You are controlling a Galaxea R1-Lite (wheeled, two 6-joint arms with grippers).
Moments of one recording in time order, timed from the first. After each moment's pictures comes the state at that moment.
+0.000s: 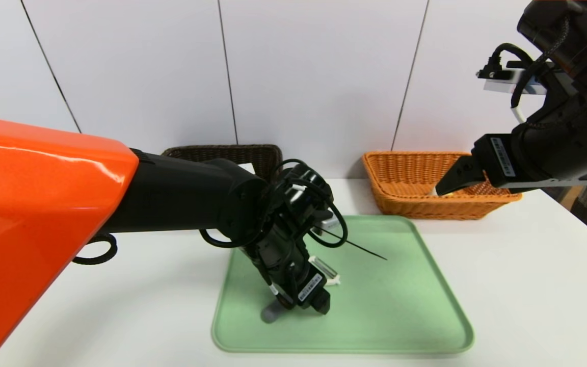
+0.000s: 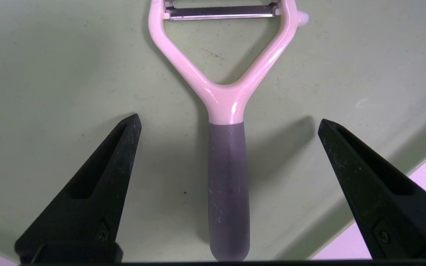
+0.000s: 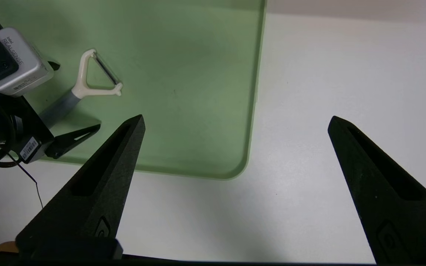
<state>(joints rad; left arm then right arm) -0.79 2.09 -1.58 0.57 -0.07 0.05 0.49 1.69 -1.91 1.19 -0.20 0.34</state>
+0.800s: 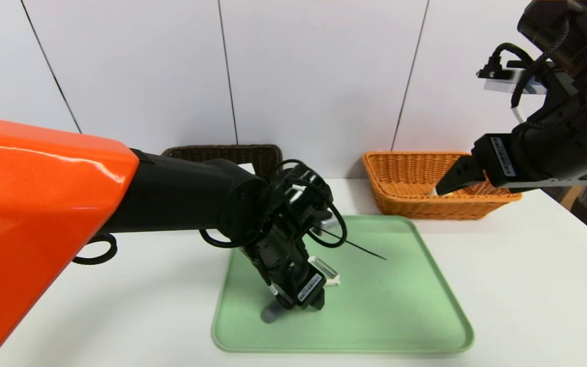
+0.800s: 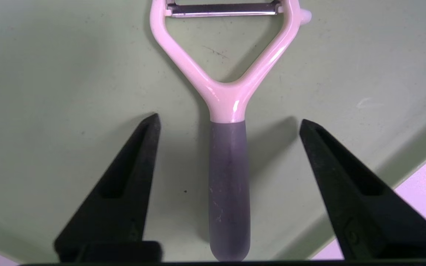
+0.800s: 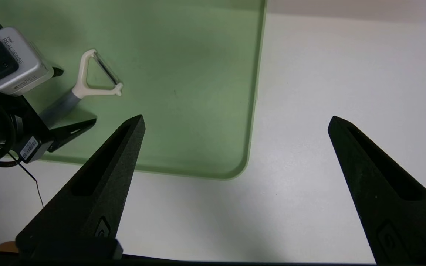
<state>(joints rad) -0.79 2.09 -1.58 0.57 -0.07 0.04 0.50 1.69 -1.91 1.19 -0.20 0.34</state>
